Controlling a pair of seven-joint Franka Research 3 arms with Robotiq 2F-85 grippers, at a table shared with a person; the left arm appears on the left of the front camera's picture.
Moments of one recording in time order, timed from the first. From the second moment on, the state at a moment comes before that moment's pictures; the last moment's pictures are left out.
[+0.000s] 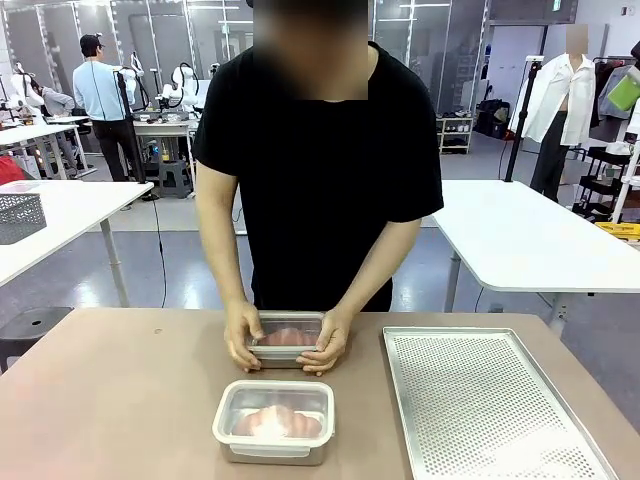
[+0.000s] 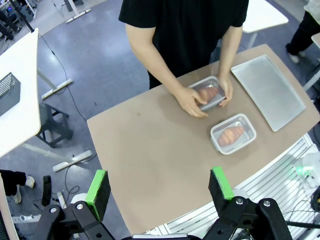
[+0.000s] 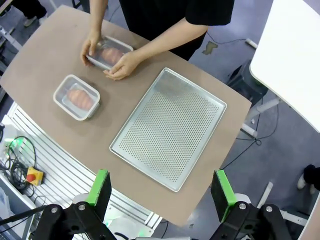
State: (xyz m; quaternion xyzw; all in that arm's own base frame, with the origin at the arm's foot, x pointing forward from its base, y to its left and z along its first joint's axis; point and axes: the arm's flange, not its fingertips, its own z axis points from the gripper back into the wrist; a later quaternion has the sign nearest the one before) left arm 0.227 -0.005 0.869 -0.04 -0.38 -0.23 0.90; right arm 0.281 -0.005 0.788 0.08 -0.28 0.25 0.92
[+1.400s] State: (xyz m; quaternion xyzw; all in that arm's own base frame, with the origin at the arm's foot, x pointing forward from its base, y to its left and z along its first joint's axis) left arm 0.227 -0.005 0.869 -0.04 -0.38 -0.23 0.90; right arm 0.281 -0.005 0.788 0.08 -0.28 0.25 0.92
